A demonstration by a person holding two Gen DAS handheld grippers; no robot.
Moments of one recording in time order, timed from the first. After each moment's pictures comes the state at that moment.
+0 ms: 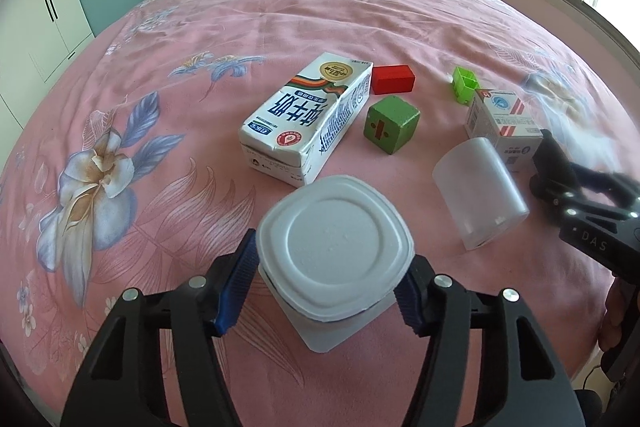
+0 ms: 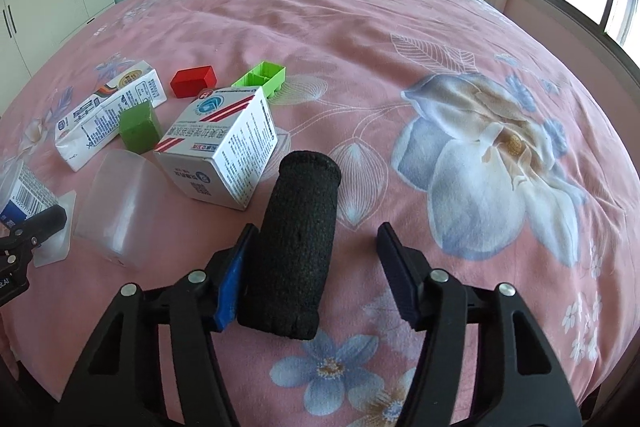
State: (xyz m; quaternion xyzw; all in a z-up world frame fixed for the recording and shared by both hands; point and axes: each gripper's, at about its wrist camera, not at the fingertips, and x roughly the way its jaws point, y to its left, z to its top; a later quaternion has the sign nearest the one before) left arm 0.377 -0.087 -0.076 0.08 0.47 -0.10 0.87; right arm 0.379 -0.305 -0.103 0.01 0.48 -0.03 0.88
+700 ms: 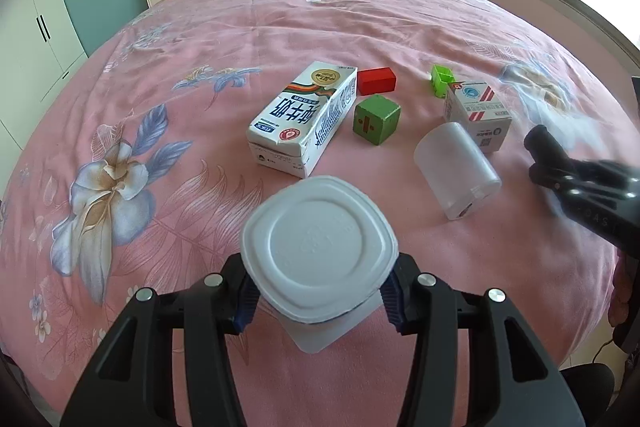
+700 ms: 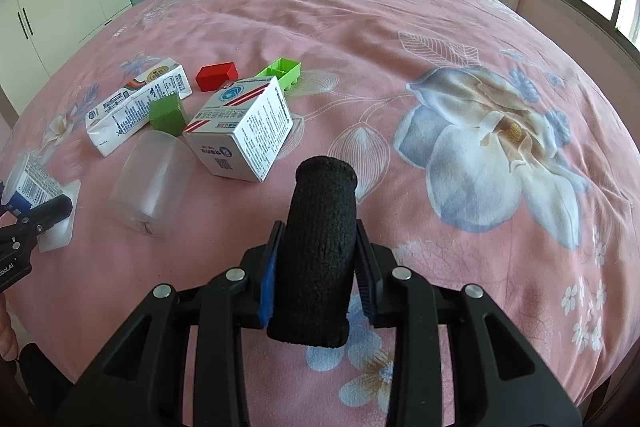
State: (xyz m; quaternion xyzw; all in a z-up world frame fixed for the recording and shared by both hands) left arm 0.348 -0.079 -0.058 0.10 0.45 -0.13 0.88; right arm 0.352 -0.309 -0.092 0.03 0.47 0.00 0.88
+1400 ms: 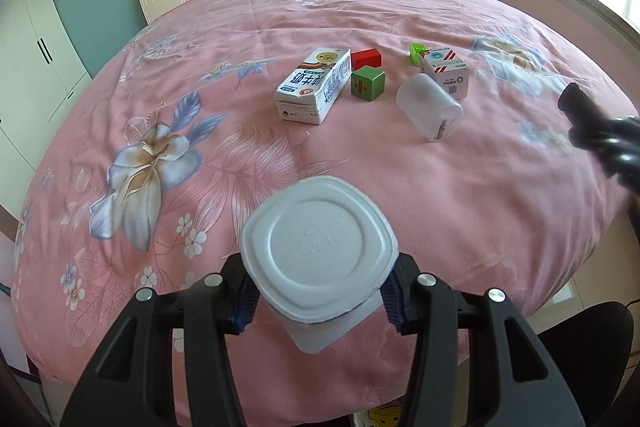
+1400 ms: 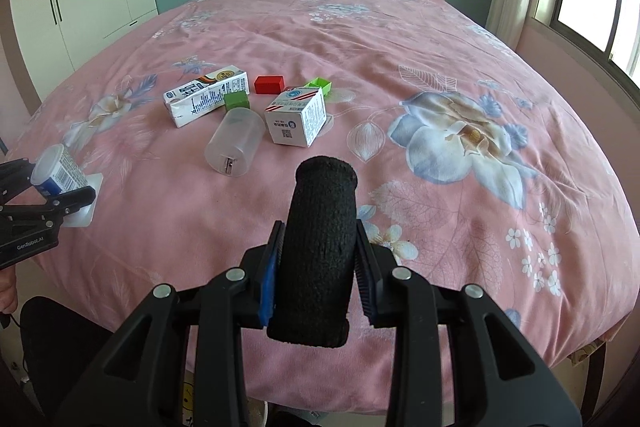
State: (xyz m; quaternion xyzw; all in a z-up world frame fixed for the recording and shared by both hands) left arm 0.271 -0.046 -0.040 0.14 0.44 -0.14 0.88; right arm 0.247 -0.287 -0.036 -0.01 0.43 0.02 0.90
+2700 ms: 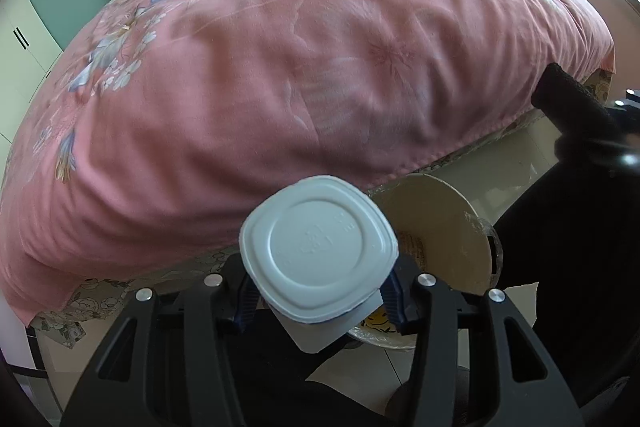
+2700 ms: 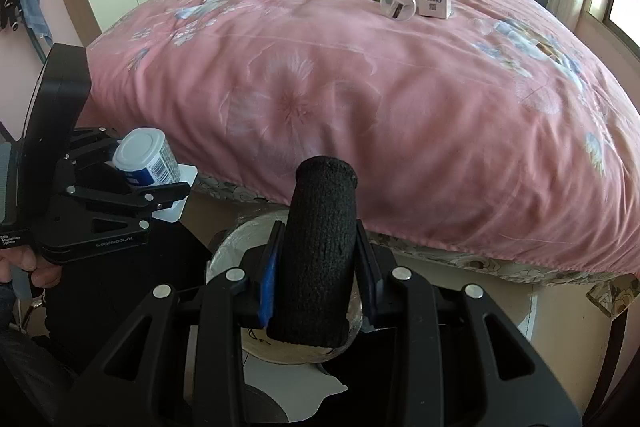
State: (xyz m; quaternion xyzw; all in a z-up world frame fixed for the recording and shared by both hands) left arm 0.105 -0.010 -0.140 0.17 0.51 -0.17 0.83; right arm 0.065 -0.171 -0.101 -0.03 0.48 0.13 0.87
